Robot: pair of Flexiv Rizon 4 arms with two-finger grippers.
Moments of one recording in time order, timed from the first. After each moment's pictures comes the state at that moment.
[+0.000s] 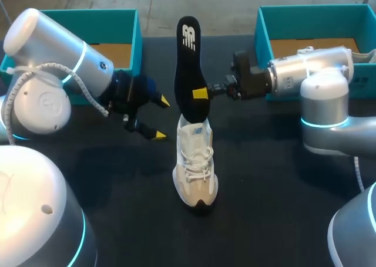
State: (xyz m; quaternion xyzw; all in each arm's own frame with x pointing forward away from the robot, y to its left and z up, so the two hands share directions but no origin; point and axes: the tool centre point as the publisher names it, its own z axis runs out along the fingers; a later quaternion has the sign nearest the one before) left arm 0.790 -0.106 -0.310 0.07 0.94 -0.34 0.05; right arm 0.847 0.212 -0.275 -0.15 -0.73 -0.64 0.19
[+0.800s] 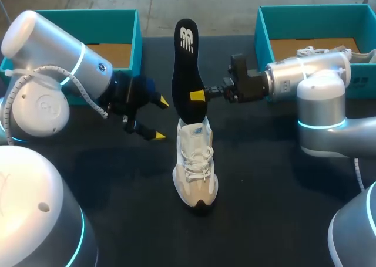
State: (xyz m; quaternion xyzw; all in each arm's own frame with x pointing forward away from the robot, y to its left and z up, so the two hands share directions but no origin) left arm 0.786 -0.105 -0.310 0.06 0.94 -0.34 0.06; right arm 0.846 0.218 -0.279 -0.16 -0.73 -0.64 0.19
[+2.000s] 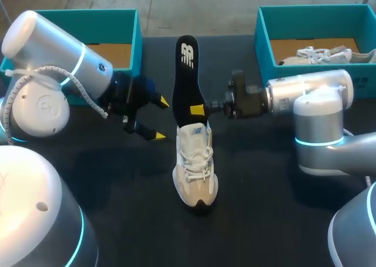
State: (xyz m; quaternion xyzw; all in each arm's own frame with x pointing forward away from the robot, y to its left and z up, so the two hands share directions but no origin) left arm 0.786 -0.105 -0.310 0.06 0.94 -0.34 0.06; right arm 0.829 0.218 -0.315 -0.20 -0.74 -0.63 0.15
